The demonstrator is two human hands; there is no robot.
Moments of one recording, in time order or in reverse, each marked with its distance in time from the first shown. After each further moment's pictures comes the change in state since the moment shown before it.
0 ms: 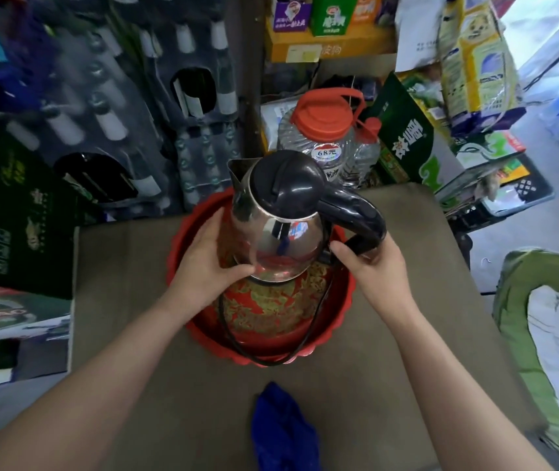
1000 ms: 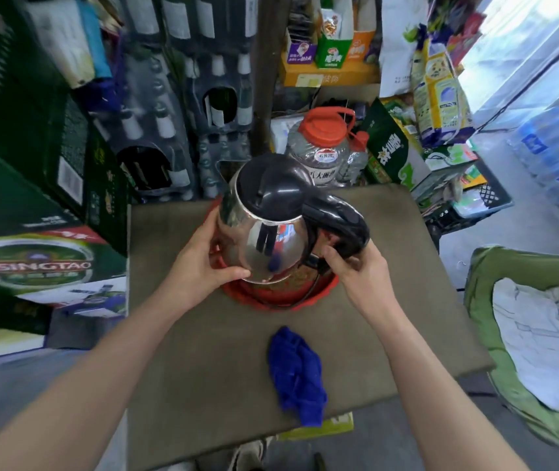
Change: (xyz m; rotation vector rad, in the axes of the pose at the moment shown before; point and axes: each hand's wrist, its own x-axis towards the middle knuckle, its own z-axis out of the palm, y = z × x) left_hand -0.116 0.026 -0.059 -0.362 -0.073 0.020; right_hand -0.126 -0.074 0.001 -0.014 -0.028 -0.052
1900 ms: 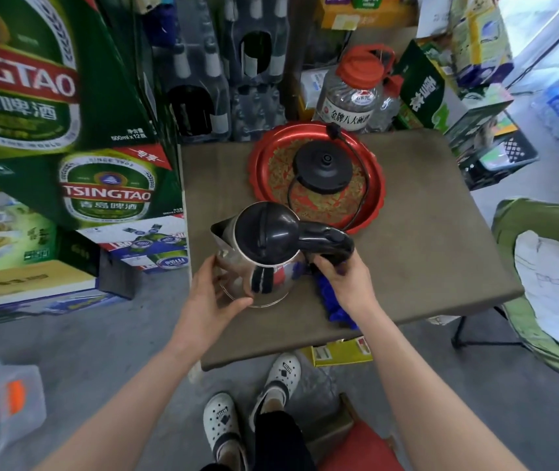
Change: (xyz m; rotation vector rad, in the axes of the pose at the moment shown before) left_hand -0.195 -0.109 -0.016 0.078 0.156 -0.268; right_hand -0.138 0.053 0.100 0.009 -0.025 0.130
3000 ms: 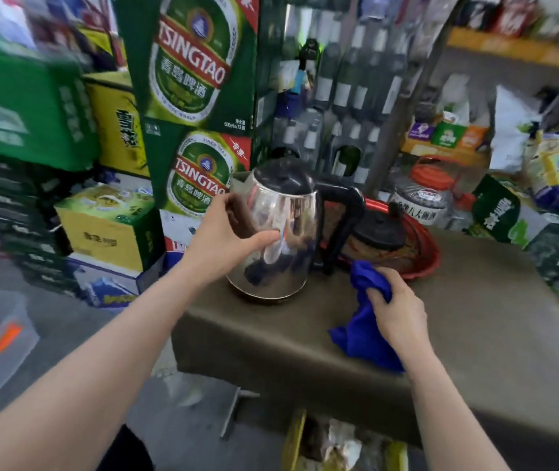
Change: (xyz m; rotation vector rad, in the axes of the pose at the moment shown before) left_hand -0.041 0.010 0.072 0.071 0.676 0.406; right_hand 0.042 0.112 -0.049 -0.367 -0.091 -0.498
